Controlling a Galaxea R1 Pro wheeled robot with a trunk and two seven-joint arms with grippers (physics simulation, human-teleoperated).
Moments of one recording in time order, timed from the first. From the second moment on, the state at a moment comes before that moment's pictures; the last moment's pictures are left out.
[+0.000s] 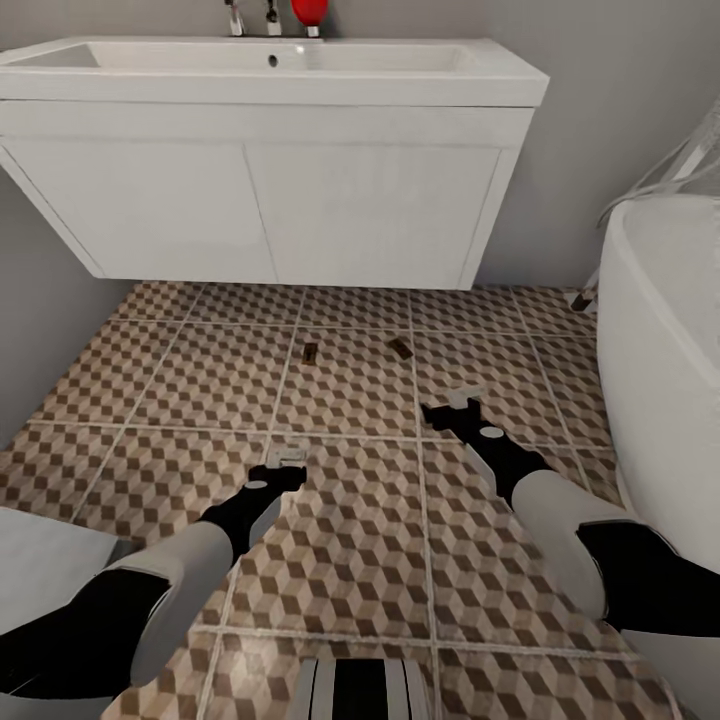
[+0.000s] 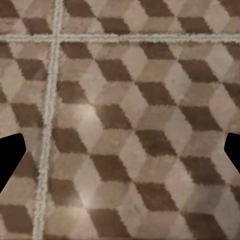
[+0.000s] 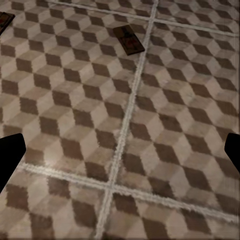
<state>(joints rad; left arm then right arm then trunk) -1.02 -0.10 -0.15 -0.15 0.09 0.00 0.16 -1.17 0.02 0.08 -0.19 0.07 -0.13 0.08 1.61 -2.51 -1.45</state>
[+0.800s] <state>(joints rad) -1.02 -0.10 -0.15 0.01 0.09 -0.05 0.16 -1.15 0.01 0.07 -0.02 0.08 -0.27 0.07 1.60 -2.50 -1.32</state>
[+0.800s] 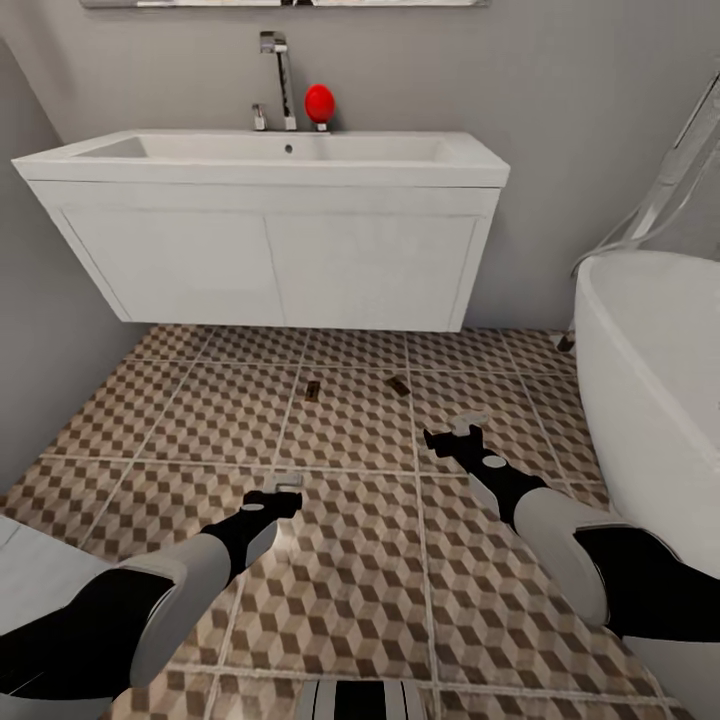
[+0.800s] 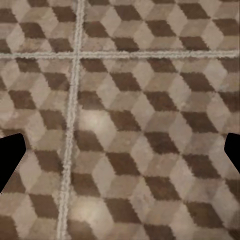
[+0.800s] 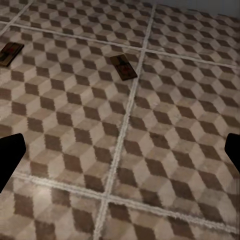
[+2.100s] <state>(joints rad) -0.80 -0.05 -0.15 0.05 0.09 -0.13 0.16 -0.91 -0.01 0.07 -0.02 0.08 -0.39 0.07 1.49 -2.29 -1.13</state>
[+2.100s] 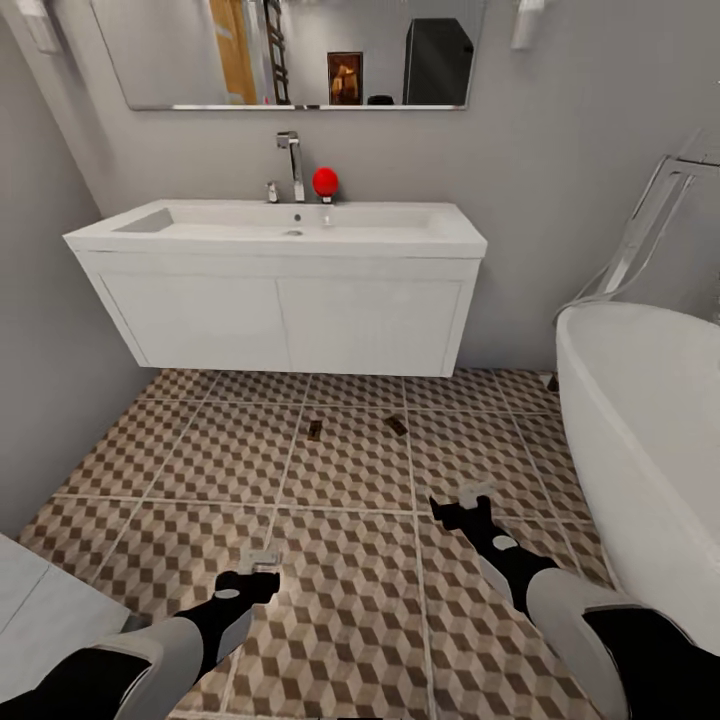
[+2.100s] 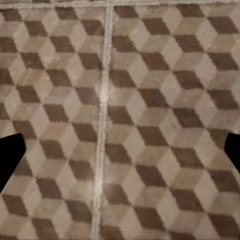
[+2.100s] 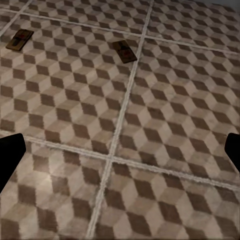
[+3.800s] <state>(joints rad) -0.62 -0.03 -0.15 0.07 0.09 -0.43 0.15 -0.69 -0.04 0.07 -0.02 0.08 -0.55 0.07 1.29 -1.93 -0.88</state>
